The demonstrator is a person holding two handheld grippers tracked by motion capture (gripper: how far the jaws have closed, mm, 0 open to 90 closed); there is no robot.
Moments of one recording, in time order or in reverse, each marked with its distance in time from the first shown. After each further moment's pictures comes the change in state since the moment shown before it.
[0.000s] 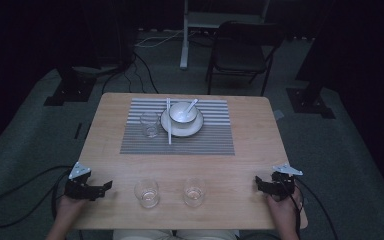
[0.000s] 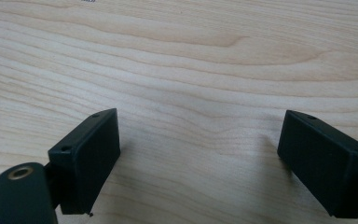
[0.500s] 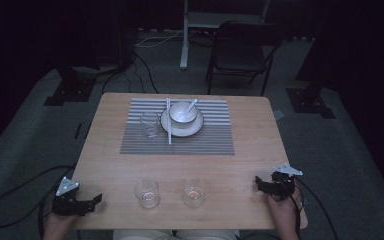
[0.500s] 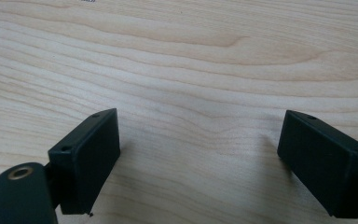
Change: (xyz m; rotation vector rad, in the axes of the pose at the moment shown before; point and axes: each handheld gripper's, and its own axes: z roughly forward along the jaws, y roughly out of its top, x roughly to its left) left arm 0.001 -0.038 -0.028 -0.001 0.060 -0.029; right arm 0.000 0.000 0.000 0.000 0.000 0.000
